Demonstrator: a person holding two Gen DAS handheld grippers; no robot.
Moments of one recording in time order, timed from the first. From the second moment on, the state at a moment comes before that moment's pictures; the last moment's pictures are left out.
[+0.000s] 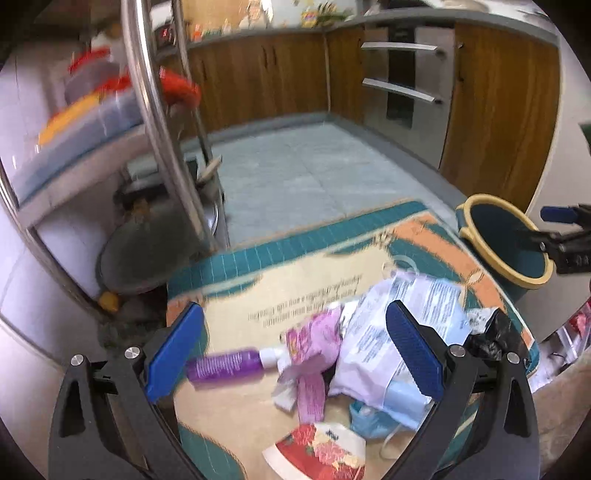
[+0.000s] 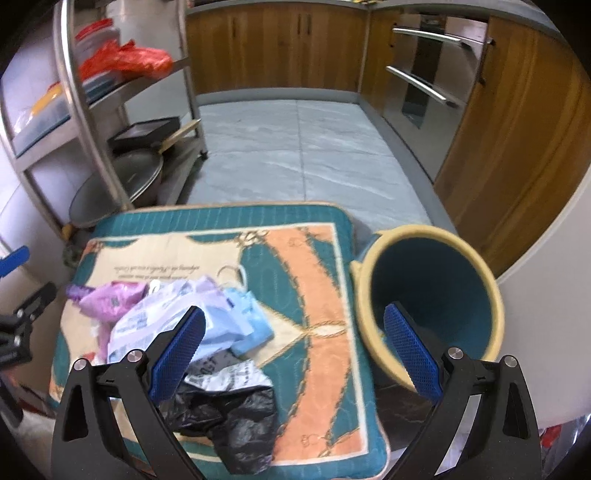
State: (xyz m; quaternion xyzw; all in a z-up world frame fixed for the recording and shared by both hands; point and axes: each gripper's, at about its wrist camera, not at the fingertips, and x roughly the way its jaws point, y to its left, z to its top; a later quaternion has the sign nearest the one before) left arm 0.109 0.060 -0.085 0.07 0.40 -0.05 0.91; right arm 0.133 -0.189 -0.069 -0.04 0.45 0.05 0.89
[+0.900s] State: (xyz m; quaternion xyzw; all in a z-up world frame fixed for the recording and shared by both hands) left arm 0.146 0.106 -0.115 0.00 0.44 -0.01 0.90; right arm 0.164 -0.107 -0.146 -0.05 0.56 0.18 0.81
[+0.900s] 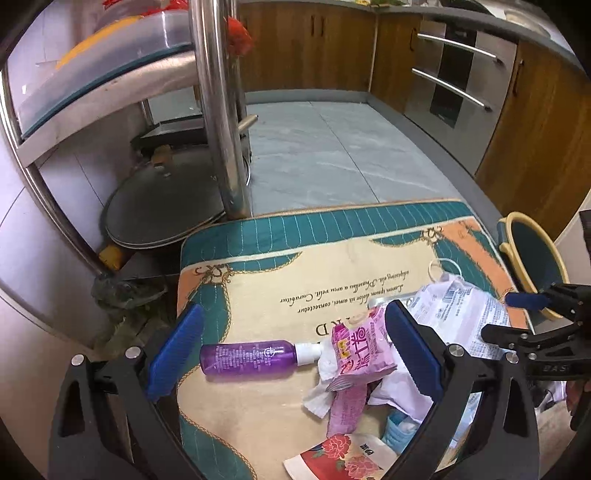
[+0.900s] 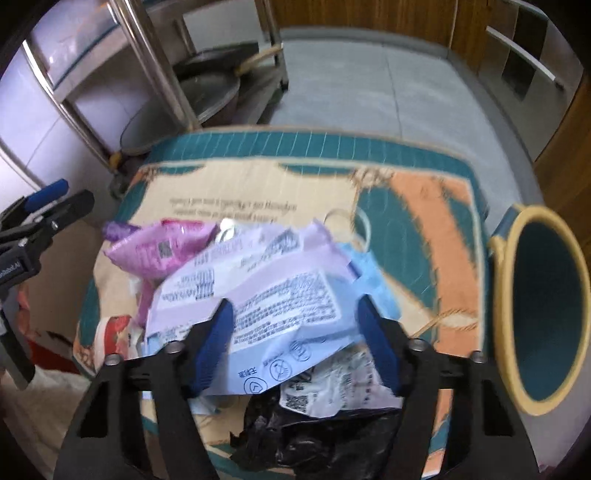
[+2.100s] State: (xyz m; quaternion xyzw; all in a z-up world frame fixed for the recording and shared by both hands) left arm 0.144 0.049 -0.136 0.09 0.47 -0.11 0.87; right arm 0.201 -0.188 -0.136 0.11 0.56 0.10 0.81
